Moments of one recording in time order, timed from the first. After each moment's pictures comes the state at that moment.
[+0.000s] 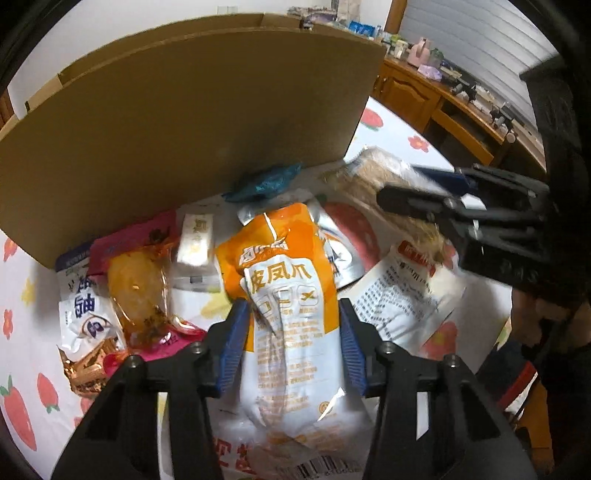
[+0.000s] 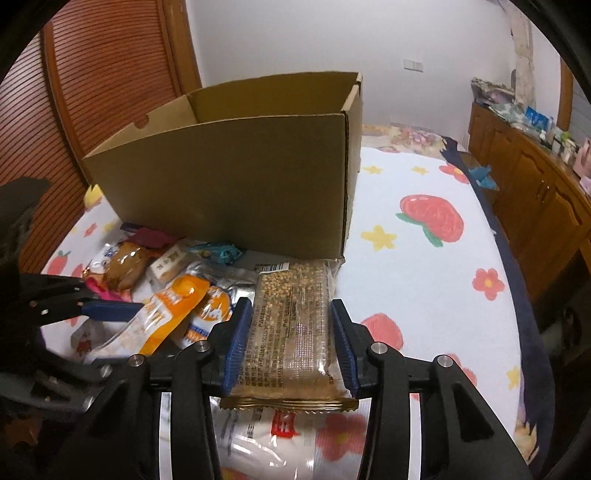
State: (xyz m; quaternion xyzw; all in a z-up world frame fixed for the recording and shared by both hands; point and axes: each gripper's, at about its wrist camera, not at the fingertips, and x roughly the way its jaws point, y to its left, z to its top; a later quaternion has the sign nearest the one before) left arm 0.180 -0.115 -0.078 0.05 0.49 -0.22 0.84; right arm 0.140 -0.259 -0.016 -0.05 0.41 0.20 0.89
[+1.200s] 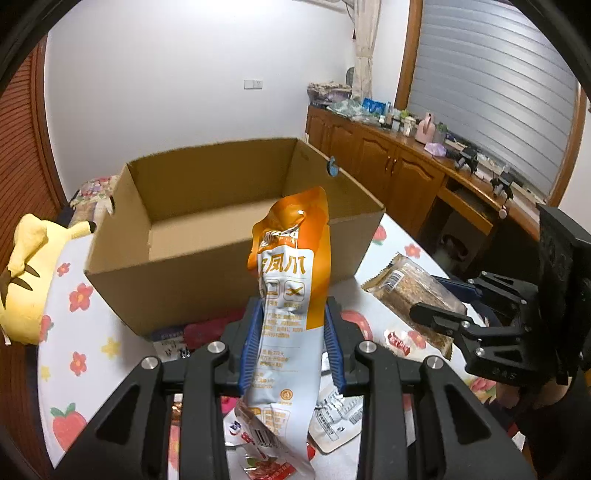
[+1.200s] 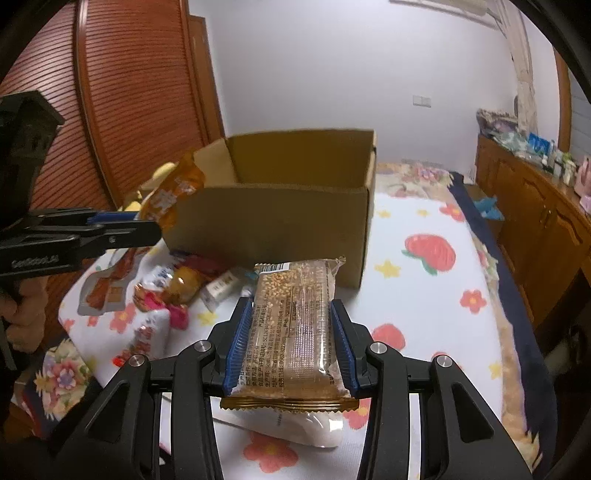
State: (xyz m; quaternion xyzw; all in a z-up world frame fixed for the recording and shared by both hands) left arm 0.174 -0.070 0.012 0.01 0.36 -0.19 0.91; right arm 0.090 -0.251 0.031 -0.03 0.34 0.23 0.91
